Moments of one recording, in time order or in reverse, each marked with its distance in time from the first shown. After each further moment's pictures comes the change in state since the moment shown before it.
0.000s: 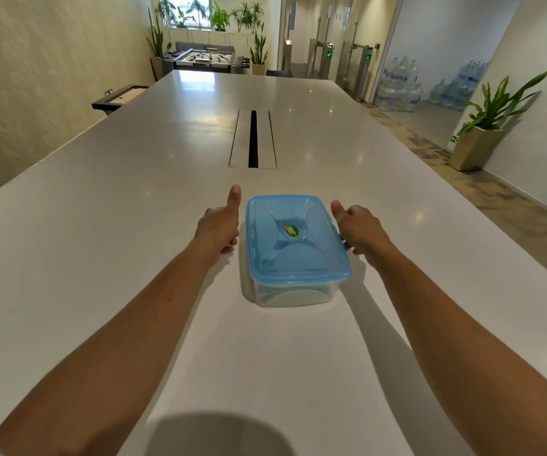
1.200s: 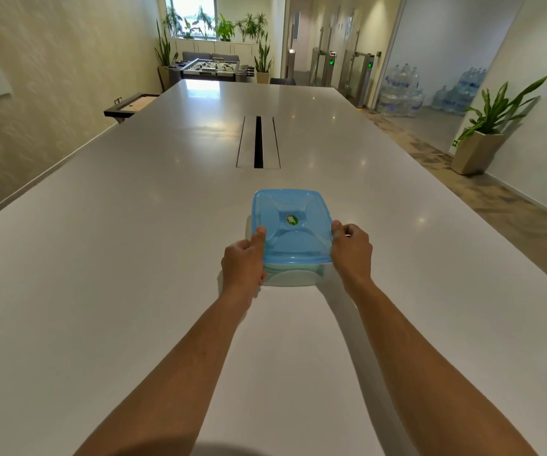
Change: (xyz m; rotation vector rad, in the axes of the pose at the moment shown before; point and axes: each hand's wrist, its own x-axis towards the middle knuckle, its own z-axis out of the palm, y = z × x) left_hand -0.103 -0.042 0.023 -0.197 0.097 0.088; right_hand -0.074 0.019 0.034 0.408 0.295 -0.040
